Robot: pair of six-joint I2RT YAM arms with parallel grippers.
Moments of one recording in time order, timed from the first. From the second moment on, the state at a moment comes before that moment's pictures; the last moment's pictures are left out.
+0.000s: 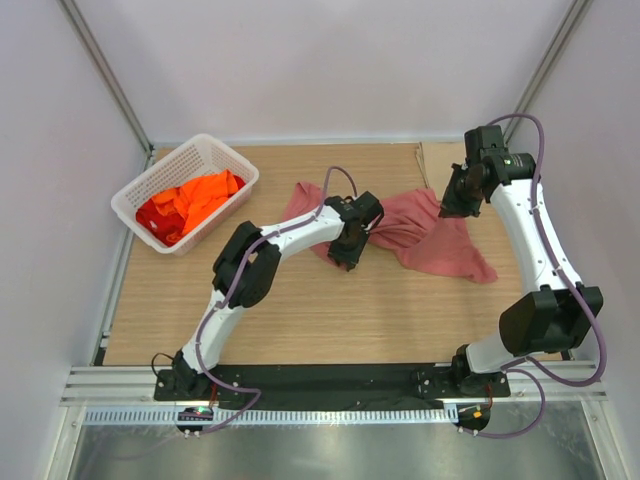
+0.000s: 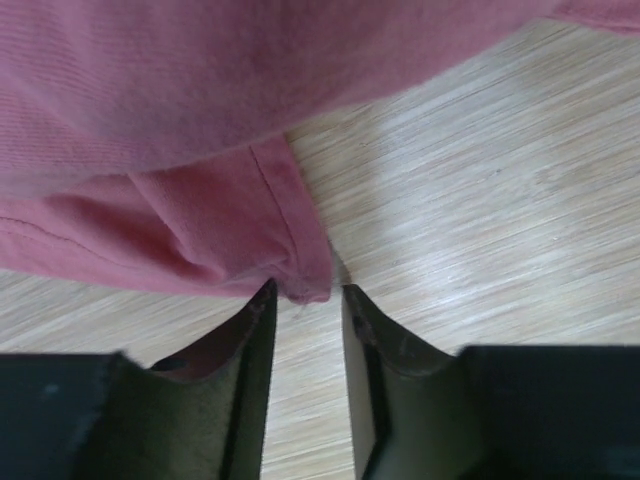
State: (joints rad) left arm -0.85 2.28 1.87 -0.90 -0.06 -0.38; right arm 0.07 1.50 1.57 -1.13 -0.01 0.44
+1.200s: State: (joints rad) left arm -0.55 1.44 1.91 -1.29 -0.58 -0.43; right arm 0.06 1.70 2.16 -1.17 -0.01 0.44
